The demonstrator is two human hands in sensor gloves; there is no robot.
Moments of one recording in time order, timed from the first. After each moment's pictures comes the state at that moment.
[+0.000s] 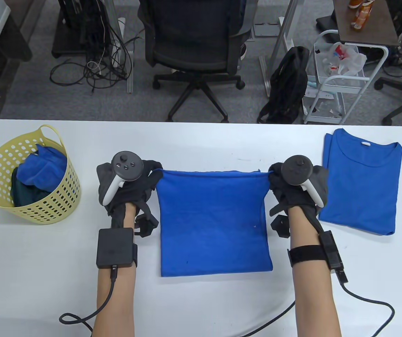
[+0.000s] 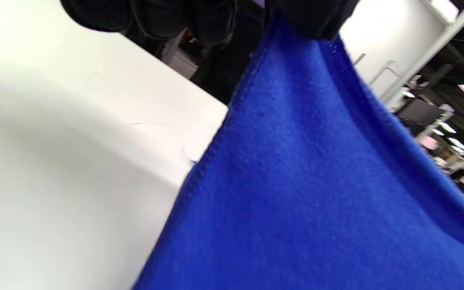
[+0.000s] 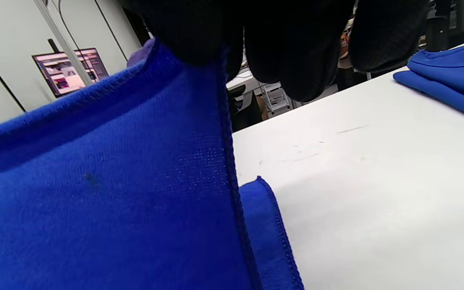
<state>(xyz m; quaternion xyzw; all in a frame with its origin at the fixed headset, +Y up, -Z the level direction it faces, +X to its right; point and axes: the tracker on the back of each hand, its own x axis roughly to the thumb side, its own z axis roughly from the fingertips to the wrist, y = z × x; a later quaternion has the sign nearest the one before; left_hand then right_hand) -0.198 -0.680 -0.342 -0.11 0.05 0.29 0.95 0.206 -0.684 -0.357 -0.04 0.06 0.97 0.22</state>
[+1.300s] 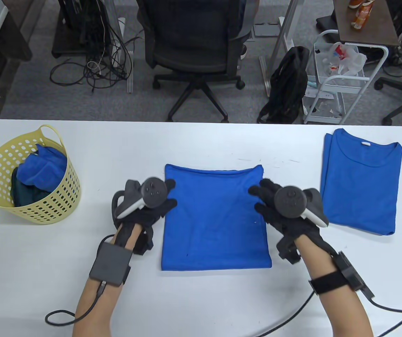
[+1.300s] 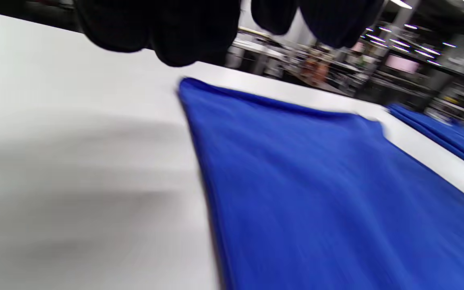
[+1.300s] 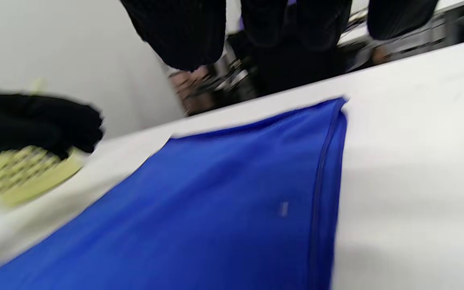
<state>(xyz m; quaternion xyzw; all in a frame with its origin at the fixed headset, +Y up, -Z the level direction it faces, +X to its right) -0.157 -0.720 -0.281 -0.13 -0.18 0.11 0.97 0.197 -0.705 -0.269 0.24 0.12 0.95 0.18</state>
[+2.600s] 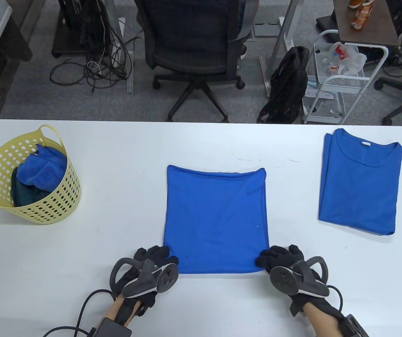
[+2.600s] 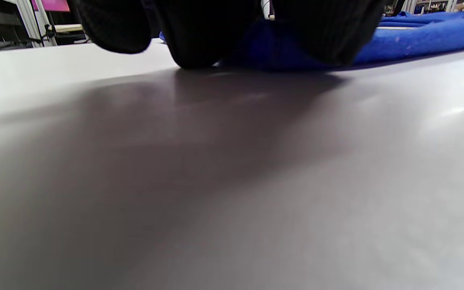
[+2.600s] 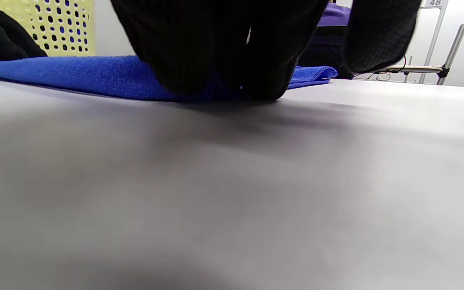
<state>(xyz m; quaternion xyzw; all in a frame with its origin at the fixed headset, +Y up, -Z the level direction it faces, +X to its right) -0.142 -0.783 -0.165 -0.10 -0.20 -0.04 0.98 0.209 -0.778 -0.173 0.25 0.03 0.97 0.02</state>
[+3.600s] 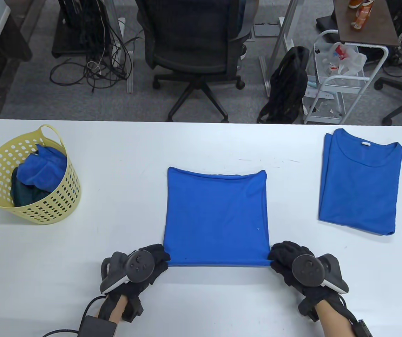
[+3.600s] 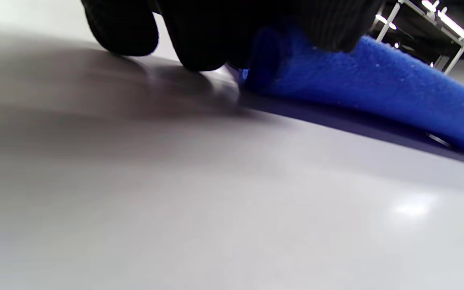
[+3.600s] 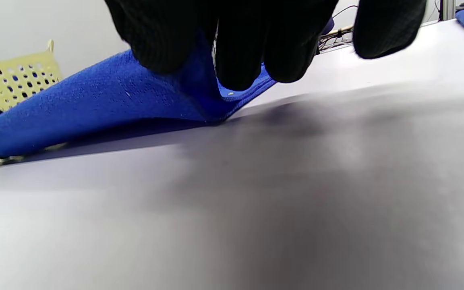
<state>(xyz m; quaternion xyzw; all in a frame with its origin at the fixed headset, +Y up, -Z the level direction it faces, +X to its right) -0.186 -0.784 -0.173 -0.11 -0.14 0.17 0.97 0.247 -0.767 -0.180 0.20 0.07 0.96 0.18</state>
